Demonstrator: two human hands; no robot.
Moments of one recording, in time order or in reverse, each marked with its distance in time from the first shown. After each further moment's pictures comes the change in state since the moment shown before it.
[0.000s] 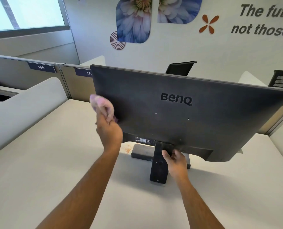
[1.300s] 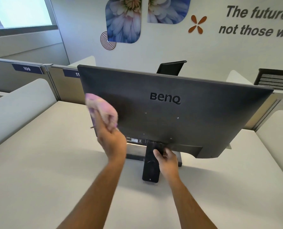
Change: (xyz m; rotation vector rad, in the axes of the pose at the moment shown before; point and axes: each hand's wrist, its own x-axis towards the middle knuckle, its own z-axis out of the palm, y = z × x) left_hand -0.050 0.014 0.016 -0.074 0.084 0.130; right_hand -0.003 0.000 0.001 -0.011 -0.004 -0.006
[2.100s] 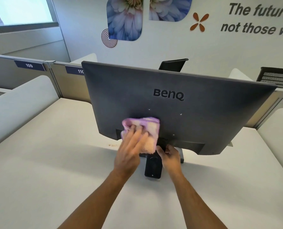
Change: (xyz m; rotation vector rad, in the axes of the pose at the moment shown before) left_hand -0.032 -0.082 -0.020 0.561 -0.575 0.979; right_hand -0.002 -0.006 0.000 -0.007 0.019 -0.014
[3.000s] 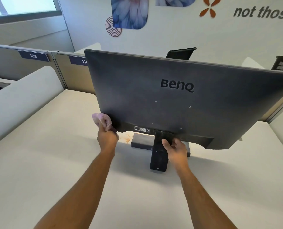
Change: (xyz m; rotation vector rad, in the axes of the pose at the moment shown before) left_hand 0.018 -0.070 -0.012 -0.803 0.260 -1.564; right_hand 0.002 0.001 0.001 0.000 0.003 0.048
